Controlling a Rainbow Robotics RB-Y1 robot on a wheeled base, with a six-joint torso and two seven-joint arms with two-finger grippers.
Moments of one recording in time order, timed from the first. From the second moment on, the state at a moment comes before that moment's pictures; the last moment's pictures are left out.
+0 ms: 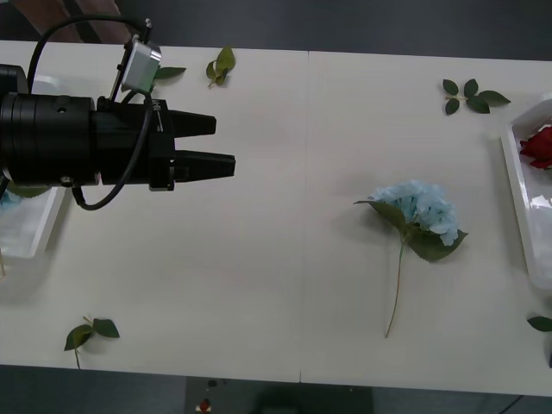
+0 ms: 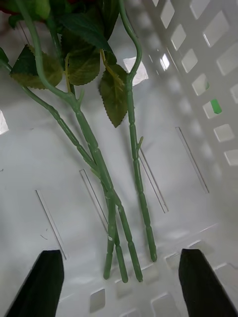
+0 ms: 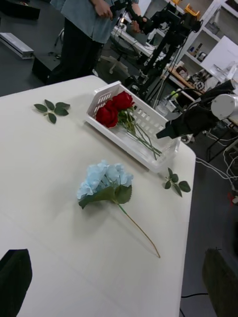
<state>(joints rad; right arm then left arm) 0.00 -0.67 -0.54 -1.50 -0.68 1.09 1.57 -0.35 0.61 0.02 -1.96 1.68 1.22 -2.11</state>
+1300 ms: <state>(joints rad) -0.23 -0.67 -0.09 -1.97 -0.81 1.62 1.15 -0.31 0.70 -0.09 -1.96 1.83 1.08 -2.14</state>
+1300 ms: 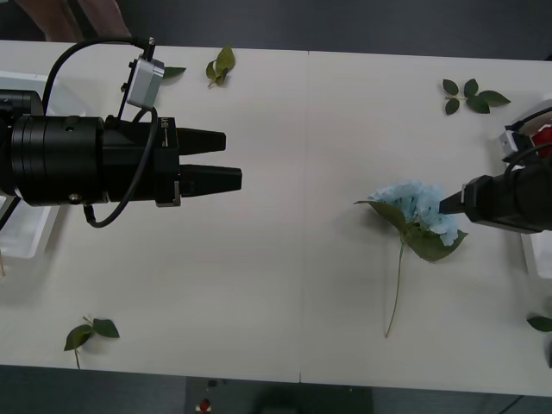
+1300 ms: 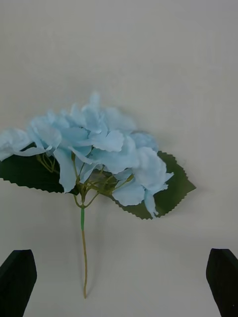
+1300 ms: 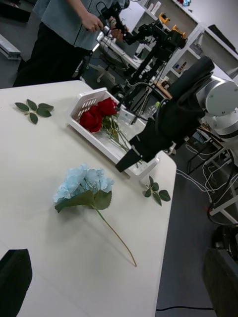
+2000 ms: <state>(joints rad) -0.23 -0.58 0.27 -1.88 -0.52 1.48 1.04 -0.31 0.70 -0.09 -1.97 1.83 1.08 -2.14</state>
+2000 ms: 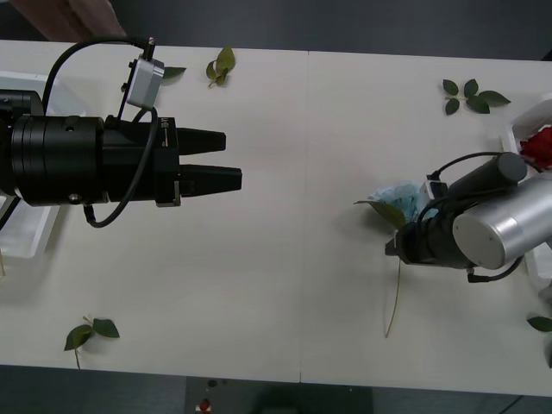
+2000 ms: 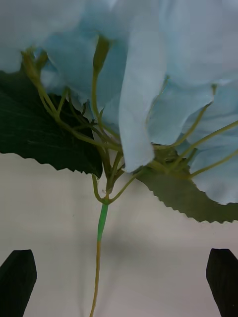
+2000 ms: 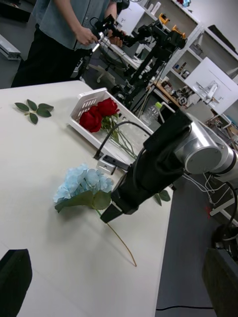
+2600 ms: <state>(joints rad) -0.24 -0.51 0.32 -1.75 -0.45 1.42 1.03 -0.31 0.70 -0.09 -1.97 1.83 1.08 -2.14</state>
